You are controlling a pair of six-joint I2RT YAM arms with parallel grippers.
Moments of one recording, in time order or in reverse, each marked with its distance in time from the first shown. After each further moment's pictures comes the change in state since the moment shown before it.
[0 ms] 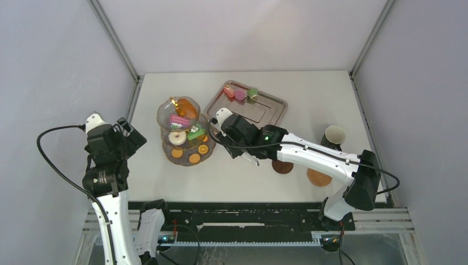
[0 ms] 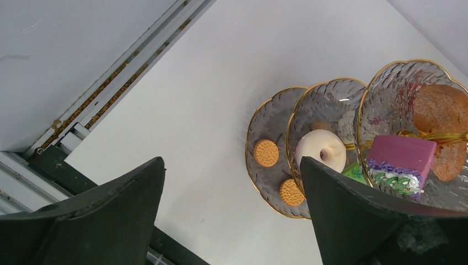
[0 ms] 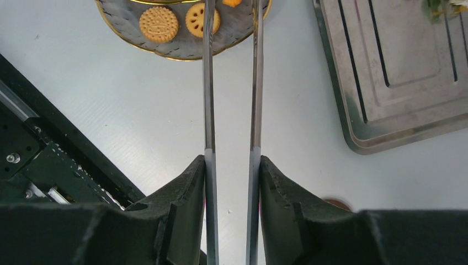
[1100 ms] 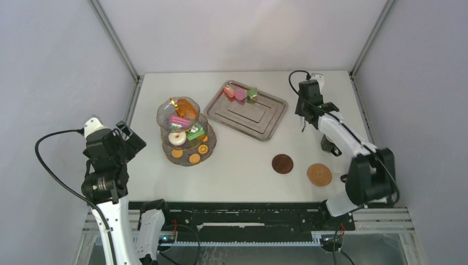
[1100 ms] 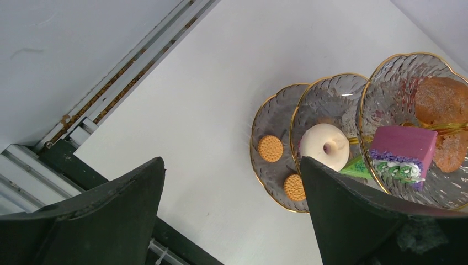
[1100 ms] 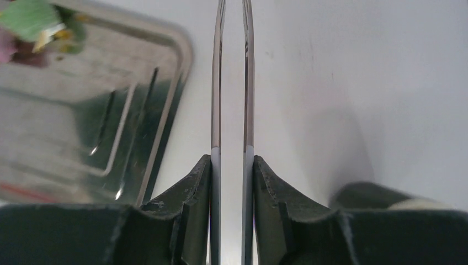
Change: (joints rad) left arm 0.000 -0.036 0.006 -0.039 -0.011 0.004; right arm -0.818 -0.106 -0.286 0.264 0.103 0.179
